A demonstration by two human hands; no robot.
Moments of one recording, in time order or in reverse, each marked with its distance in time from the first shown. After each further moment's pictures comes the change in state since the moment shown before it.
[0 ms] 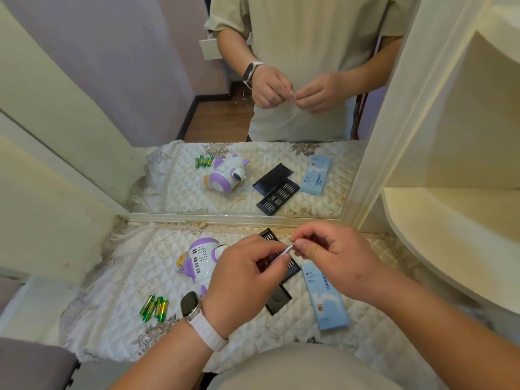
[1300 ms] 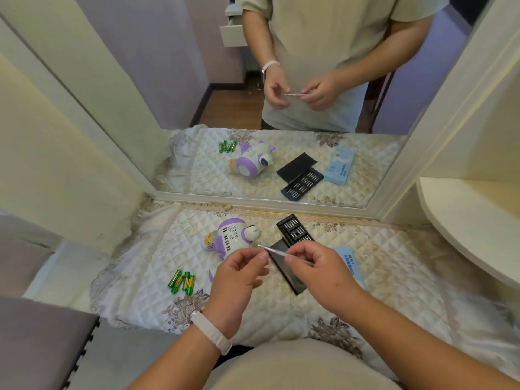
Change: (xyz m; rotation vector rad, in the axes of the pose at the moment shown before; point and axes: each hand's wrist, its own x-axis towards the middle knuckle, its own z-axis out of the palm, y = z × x) left_hand -0.064 -0.064 -0.033 -0.697 0.184 -0.758; right_hand -0.020 0.000 0.114 0.197 -0.008 0.319
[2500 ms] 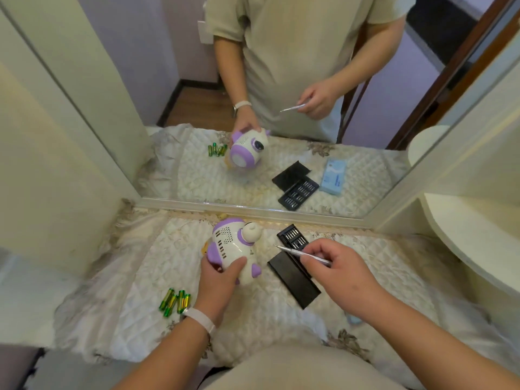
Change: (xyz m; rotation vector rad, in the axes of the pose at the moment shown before) left_hand 0.114 -0.053 -0.073 -0.008 0.070 0.001; right_hand 0.023 -0.036 0.025 -0.267 0.165 0.022
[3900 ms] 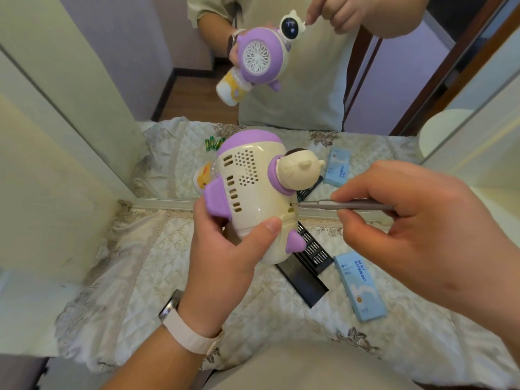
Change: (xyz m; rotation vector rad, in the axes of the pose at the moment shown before) left_hand -0.073 0.151 0.015 -0.068 -0.238 0.465; right_hand -0.017 -0.122 -0.074 -0.498 0.182 -0.566
